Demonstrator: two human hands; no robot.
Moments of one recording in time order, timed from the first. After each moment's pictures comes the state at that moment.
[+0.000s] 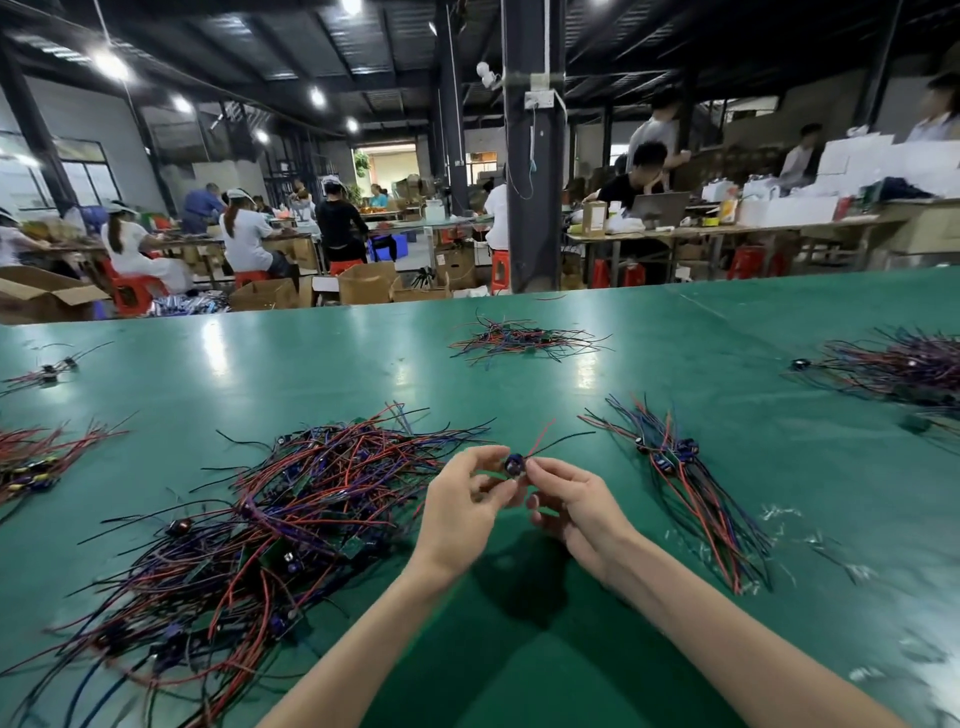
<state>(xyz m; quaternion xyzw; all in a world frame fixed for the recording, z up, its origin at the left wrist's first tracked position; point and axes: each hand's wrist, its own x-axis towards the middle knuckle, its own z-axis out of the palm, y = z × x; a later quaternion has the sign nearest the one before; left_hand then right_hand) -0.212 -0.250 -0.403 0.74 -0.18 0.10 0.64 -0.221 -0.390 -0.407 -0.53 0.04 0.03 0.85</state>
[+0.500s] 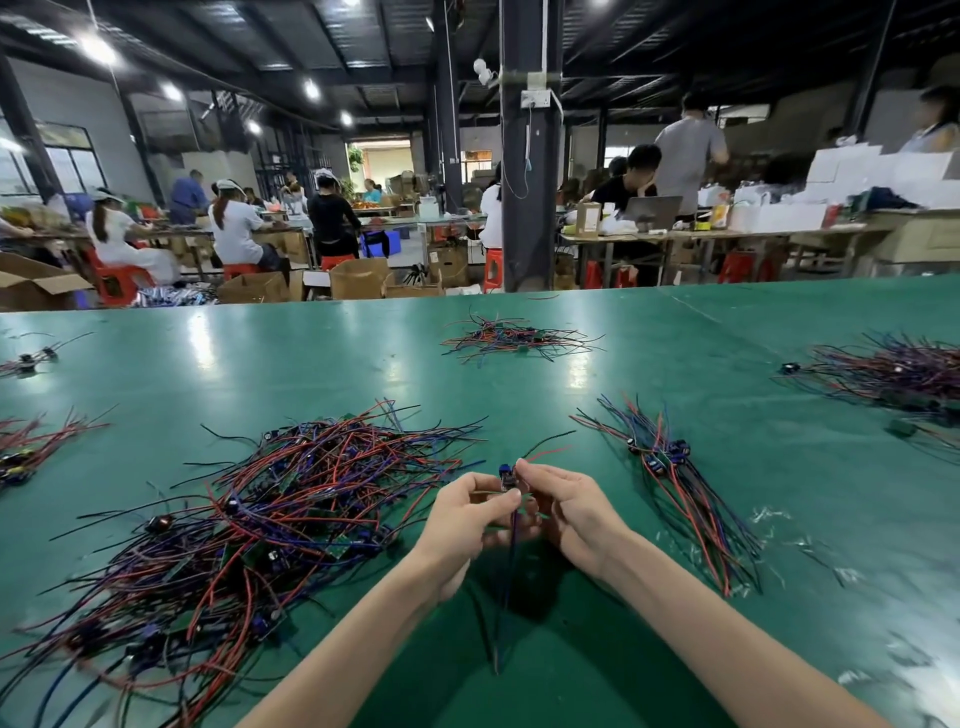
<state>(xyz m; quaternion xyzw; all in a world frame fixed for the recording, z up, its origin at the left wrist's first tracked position) -0.220 -0.259 -0.405 0.59 -0.05 -0.13 0.79 -0.221 -0.391 -0.404 -0.53 0.04 0.07 0.84</state>
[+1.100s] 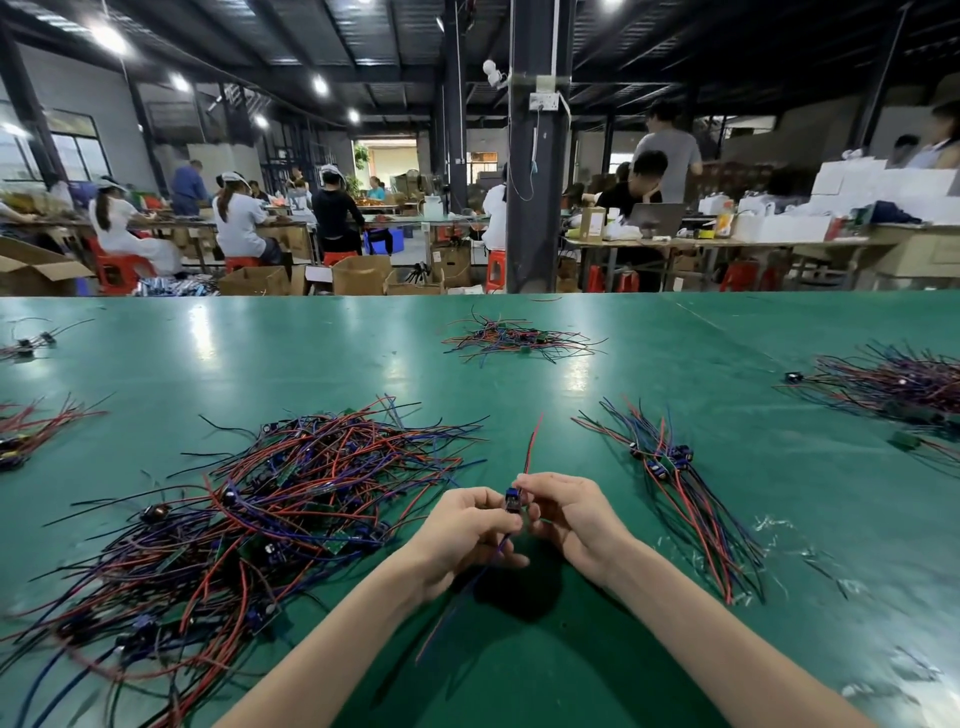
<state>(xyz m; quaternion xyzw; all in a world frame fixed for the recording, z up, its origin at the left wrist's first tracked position) -0.216 -0.250 -0.407 0.66 -0.07 -0.20 0.72 -0.216 -0.394 -0.410 -0.57 0.06 0.05 0.82</state>
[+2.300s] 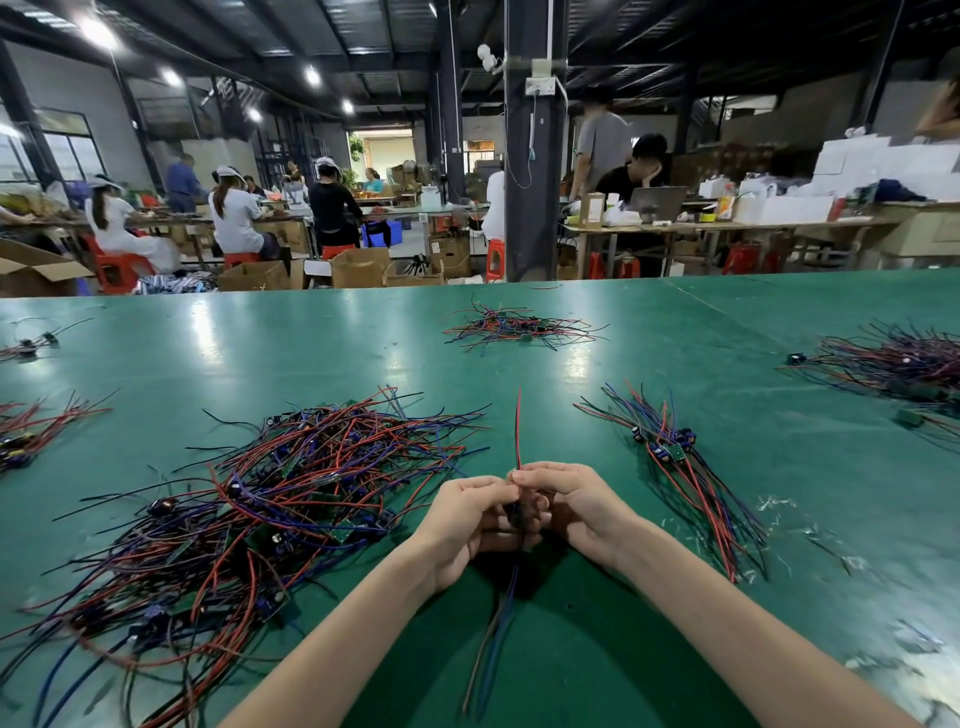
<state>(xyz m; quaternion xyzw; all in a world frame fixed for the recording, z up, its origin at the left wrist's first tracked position) -0.221 -0.252 -0.406 0.60 -0.05 -0.21 0.77 -0.222 -0.393 -0.405 -0.58 0.02 0.09 0.81</state>
